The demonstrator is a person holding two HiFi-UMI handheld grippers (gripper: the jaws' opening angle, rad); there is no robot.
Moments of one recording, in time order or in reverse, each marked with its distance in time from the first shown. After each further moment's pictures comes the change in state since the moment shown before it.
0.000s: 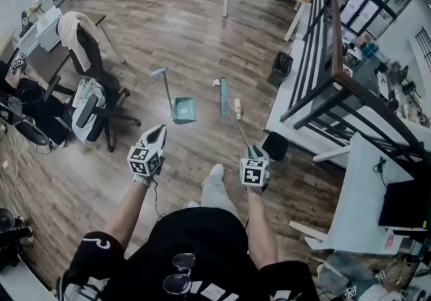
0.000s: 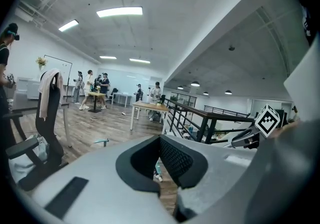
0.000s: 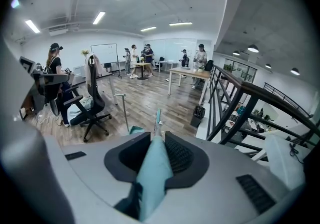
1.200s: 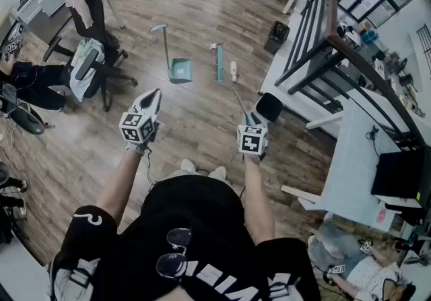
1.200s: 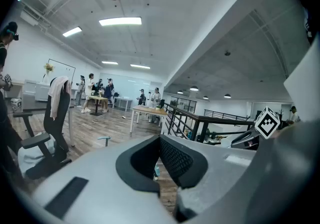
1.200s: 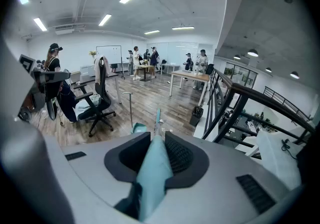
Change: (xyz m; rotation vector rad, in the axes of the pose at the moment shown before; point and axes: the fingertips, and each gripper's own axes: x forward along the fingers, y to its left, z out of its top) left arm -0.122 -0.072 -0.017 -0.006 -0.056 0.006; right arm -0.118 0.015 -0.066 -0.034 -0.018 -0.001
